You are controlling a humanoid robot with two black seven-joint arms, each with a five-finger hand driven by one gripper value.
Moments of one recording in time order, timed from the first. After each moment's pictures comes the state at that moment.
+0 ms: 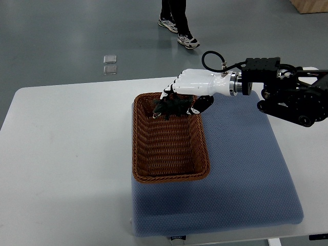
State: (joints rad) left arm 0.05 0.00 -0.11 -0.15 0.04 0.00 0.01; right arm 1.26 -0.36 -0.10 0.98 -1.51 -0.12 0.53
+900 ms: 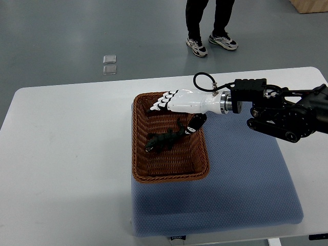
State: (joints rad) left arm 0.05 0.00 -0.11 -0.15 0.04 0.00 0.01; right arm 1.17 -0.33 -0.07 0.93 -1.49 -0.12 0.52
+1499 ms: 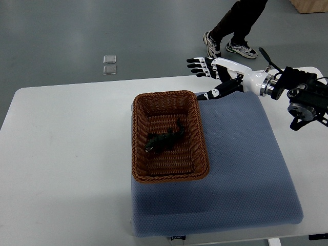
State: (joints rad) left arm 0.05 0.00 -0.11 -0.15 0.04 0.00 0.01; right arm 1.06 -0.48 0.04 0.86 -0.36 0.32 0.51
